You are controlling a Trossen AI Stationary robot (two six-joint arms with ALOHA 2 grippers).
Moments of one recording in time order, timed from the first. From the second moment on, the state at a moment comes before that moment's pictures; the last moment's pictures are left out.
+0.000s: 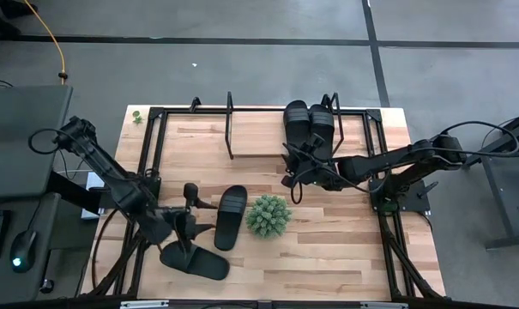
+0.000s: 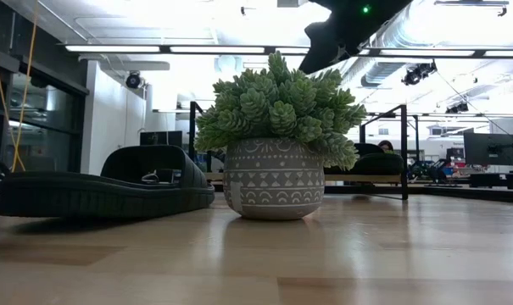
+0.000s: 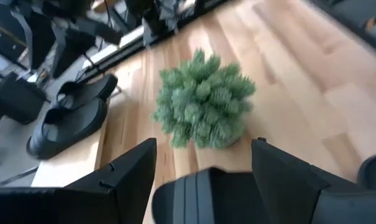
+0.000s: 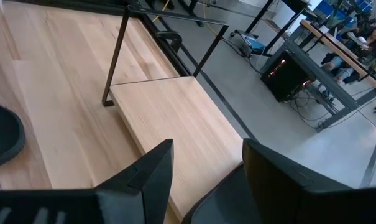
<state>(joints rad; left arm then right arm) -0.65 1.14 0.78 -0.33 -0.78 0.02 0.13 1.43 0.99 -0.19 0.86 0.02</state>
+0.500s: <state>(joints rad) -0.65 1.32 0.83 -0.46 -0.82 -0.08 0.14 1.43 1.03 -0.19 0.81 0.03</state>
